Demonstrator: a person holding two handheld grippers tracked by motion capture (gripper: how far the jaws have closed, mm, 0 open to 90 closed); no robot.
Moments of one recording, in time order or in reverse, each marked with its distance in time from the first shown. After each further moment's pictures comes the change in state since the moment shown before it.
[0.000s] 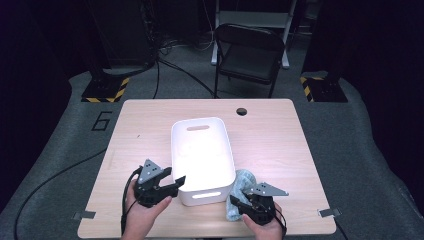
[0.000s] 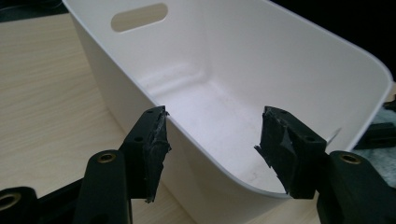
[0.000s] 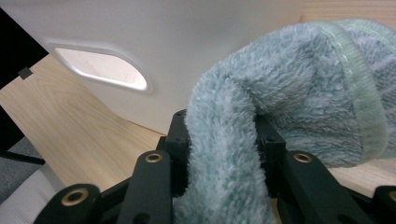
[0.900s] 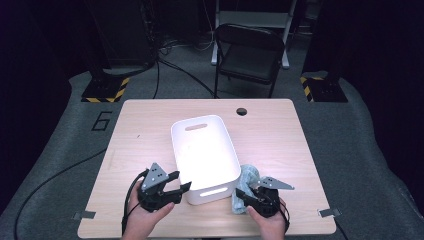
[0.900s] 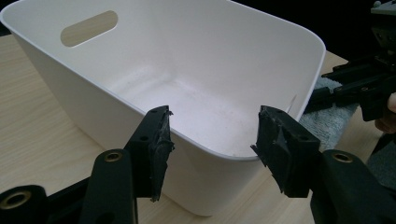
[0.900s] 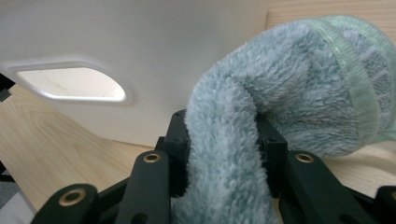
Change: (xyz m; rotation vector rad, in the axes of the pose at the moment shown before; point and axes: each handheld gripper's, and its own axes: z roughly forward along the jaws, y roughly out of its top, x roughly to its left) left arm -0.014 -0.002 0.003 0.012 -0.087 0.096; right arm -0.027 0.003 0.004 -0.018 -0.028 0.087
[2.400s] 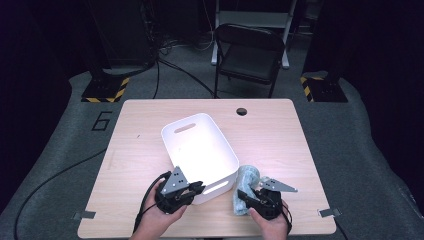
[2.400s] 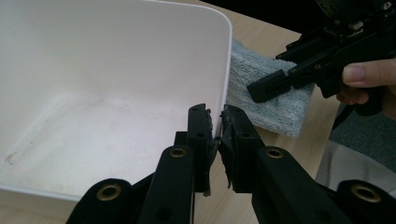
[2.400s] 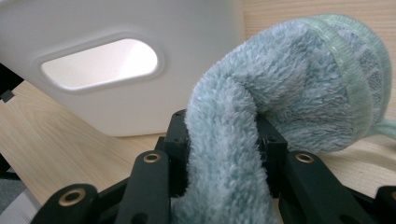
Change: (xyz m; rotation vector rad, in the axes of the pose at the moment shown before) left arm -0.028 0.010 0.026 0.047 -0.137 0.158; right arm 0.001 -0.002 -0.007 -0.011 -0.005 -0.005
